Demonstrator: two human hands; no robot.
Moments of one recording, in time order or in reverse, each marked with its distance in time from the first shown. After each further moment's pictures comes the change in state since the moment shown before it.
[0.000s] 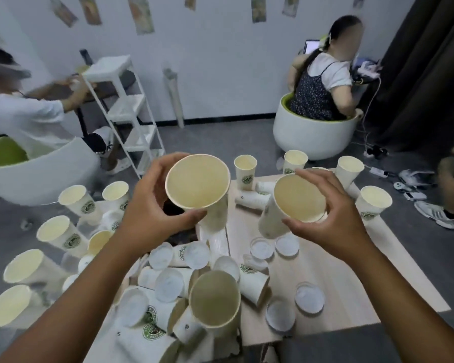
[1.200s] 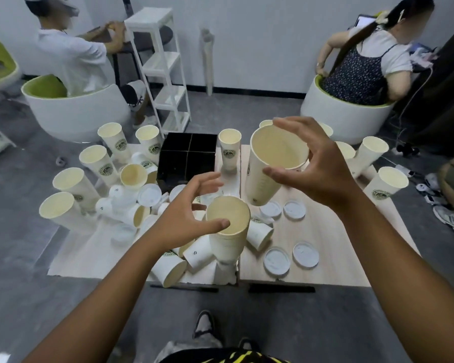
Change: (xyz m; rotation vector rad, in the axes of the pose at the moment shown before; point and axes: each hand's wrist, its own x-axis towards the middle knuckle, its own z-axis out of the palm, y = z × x) left_hand -0.137 -0.022 0.036 0.121 -0.092 -0.371; right_hand -0.008 -0.073 0.020 0.006 -0.215 -0.138
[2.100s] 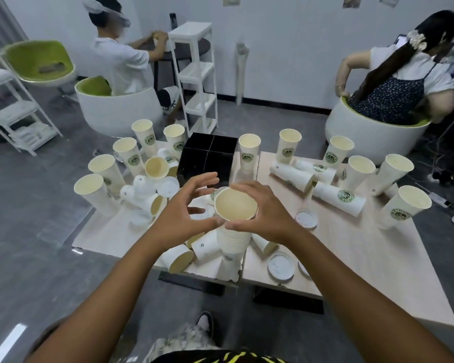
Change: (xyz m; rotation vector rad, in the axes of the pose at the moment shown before) left_hand -0.040 0.002 0.010 -0.048 0.180 0.002; right_hand -0.049 0.026 0.099 0.075 -0.420 0.067
